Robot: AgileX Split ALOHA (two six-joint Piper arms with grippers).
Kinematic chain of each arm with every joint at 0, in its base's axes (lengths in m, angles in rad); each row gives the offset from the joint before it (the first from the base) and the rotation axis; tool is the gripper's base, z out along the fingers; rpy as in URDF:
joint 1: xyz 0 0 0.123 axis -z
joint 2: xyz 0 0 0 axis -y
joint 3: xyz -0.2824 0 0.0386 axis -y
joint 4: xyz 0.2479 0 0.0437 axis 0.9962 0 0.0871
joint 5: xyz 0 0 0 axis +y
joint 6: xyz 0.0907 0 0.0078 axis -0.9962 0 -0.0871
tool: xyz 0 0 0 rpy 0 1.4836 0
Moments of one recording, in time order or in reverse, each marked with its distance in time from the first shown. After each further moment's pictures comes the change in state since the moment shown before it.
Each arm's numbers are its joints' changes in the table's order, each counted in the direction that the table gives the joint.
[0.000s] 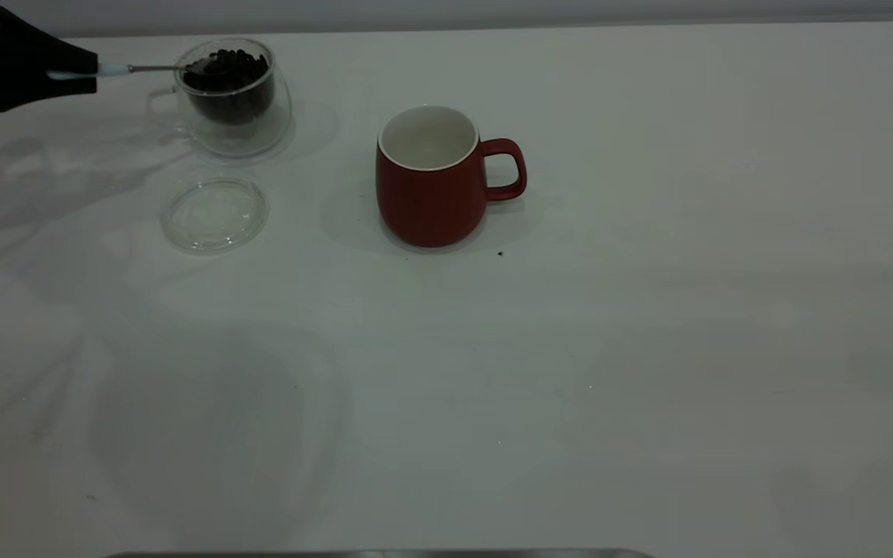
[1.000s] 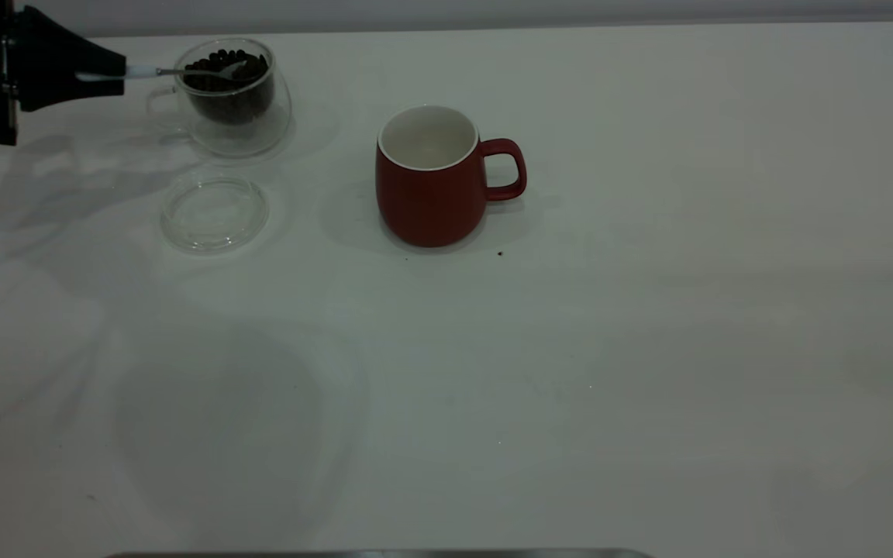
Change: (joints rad) left arm 0.049 0.000 0.000 -0.011 0.001 0.002; right arm 0.000 0.000 0.000 0.000 0.000 0.000
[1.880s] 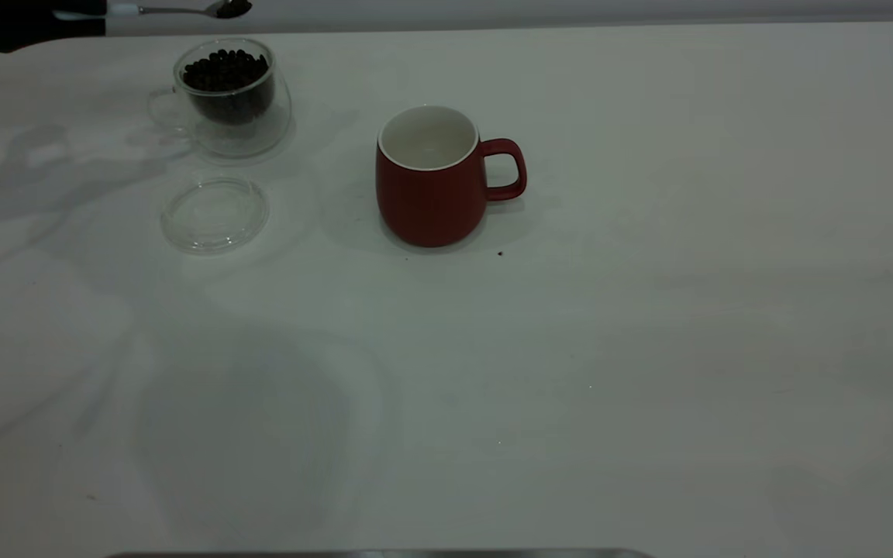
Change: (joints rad) left arm 0.000 0.089 0.000 0.000 0.004 0.015; right arm 0.000 0.000 0.000 0.000 0.000 0.000
